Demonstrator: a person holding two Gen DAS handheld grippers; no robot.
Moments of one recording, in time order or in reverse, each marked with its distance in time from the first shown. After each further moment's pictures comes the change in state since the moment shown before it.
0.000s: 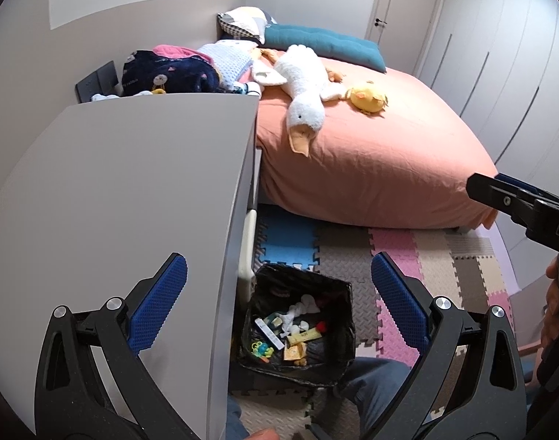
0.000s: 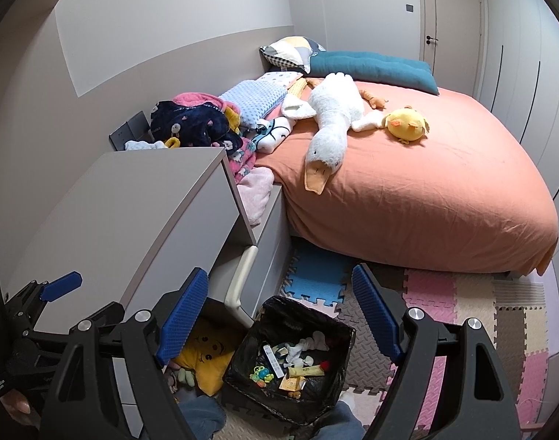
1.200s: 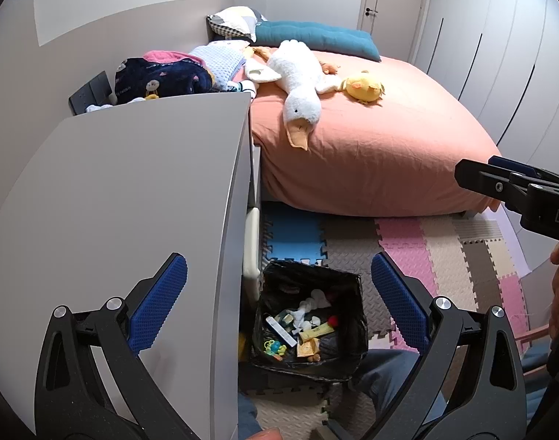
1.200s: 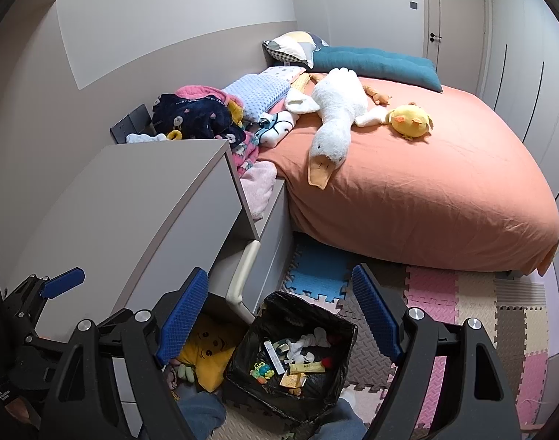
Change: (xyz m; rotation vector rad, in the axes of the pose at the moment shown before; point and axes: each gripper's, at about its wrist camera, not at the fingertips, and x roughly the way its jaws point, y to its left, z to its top) left arm 0.005 -0.009 -0.004 0.065 0.007 0.024; right arm 0.009 0.007 -0.012 -0.010 0.017 0.006
